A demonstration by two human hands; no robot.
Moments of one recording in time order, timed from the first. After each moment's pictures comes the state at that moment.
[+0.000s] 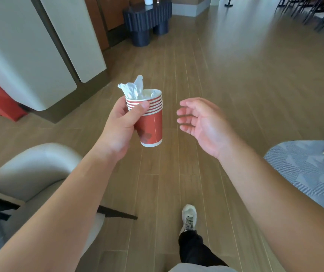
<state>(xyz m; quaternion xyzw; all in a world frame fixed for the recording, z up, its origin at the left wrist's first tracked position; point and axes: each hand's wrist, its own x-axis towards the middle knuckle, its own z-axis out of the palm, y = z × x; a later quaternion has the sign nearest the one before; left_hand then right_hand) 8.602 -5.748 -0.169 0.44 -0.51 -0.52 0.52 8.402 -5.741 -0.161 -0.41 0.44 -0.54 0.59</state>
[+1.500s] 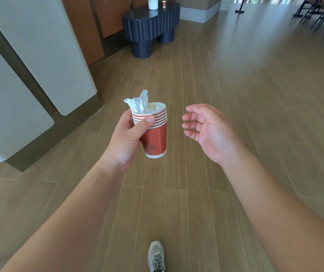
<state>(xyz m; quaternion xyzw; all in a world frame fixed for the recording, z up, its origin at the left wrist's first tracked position) 8.622 -6.474 -0.191 0.44 -0.47 -0.55 0.53 8.423 -6.474 -0.161 -0.39 0.46 -0.53 0.60</state>
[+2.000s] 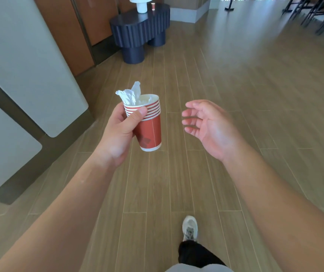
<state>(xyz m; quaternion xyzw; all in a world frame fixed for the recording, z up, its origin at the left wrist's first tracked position) 8.652 -6.691 -0.177 0.43 -0.49 -0.55 0.52 8.442 -6.676 -0.156 -0.37 0.46 -0.55 0.58</state>
